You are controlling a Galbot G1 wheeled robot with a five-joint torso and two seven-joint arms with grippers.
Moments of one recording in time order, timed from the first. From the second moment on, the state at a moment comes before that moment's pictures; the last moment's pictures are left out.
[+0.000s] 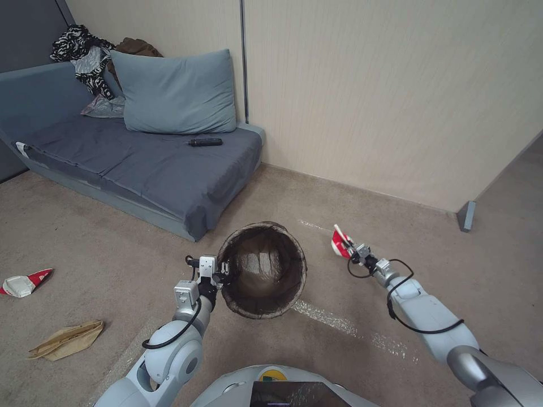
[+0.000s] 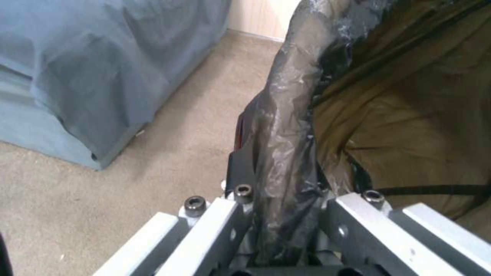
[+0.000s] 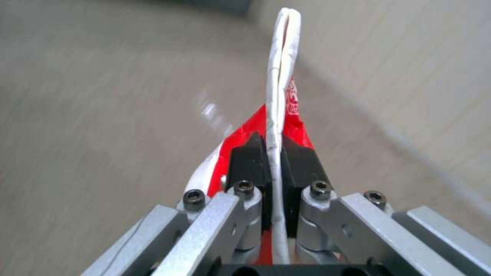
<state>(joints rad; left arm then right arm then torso) 1.50 -1.10 -0.20 -2.20 -0.51 0.30 -0.39 -0.74 1.03 0.10 0.67 0.18 0.56 -0.36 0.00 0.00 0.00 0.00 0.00</state>
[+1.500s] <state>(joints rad) 1.41 -1.08 -0.10 -2.13 -0.58 0.33 -0.41 -1.42 0.80 0.21 2.25 0.38 0.29 -0.03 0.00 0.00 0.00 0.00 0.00</state>
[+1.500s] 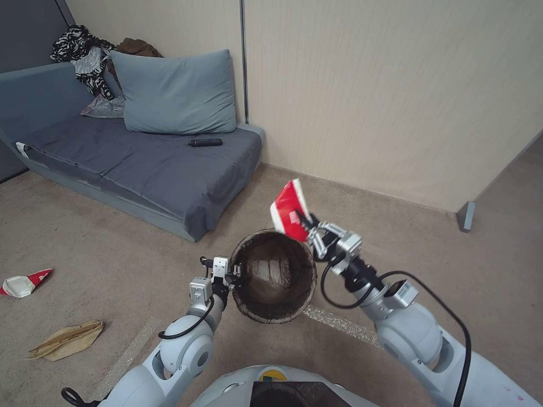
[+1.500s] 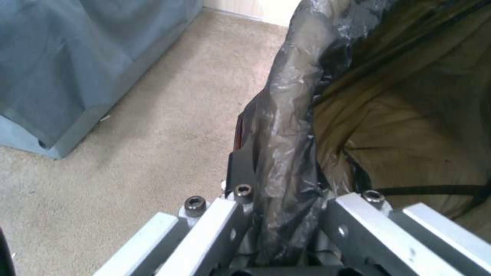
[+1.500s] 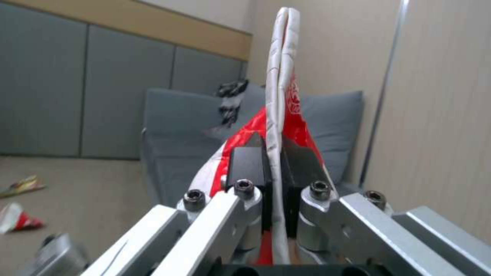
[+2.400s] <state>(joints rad) 1.42 -1.09 -0.12 -2.15 -0.58 0.33 -0.41 -1.34 0.81 -0.03 2.06 0.24 0.31 -0.04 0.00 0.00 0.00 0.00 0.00</state>
